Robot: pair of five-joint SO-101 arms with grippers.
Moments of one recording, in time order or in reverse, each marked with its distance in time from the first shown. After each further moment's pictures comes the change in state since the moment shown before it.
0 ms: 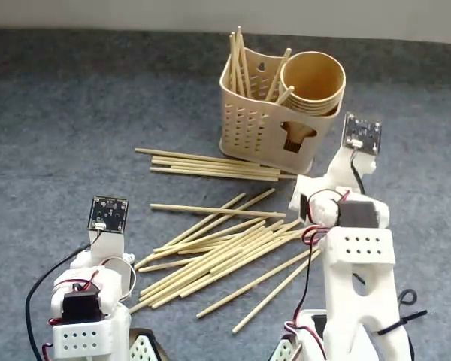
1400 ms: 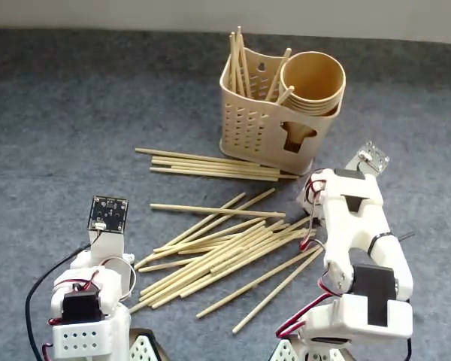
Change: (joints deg) left arm 0.0 0.0 0.0 0.0 0.0; right arm 6.4 40.4 -8.4 -9.8 -21.0
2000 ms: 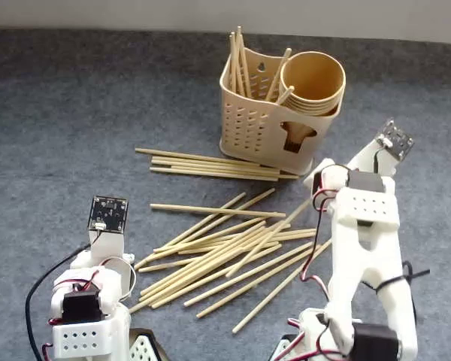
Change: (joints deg) left arm 0.0 0.0 0.0 0.0 0.0; right arm -0.2 -22.4 0.0 6.9 0.0
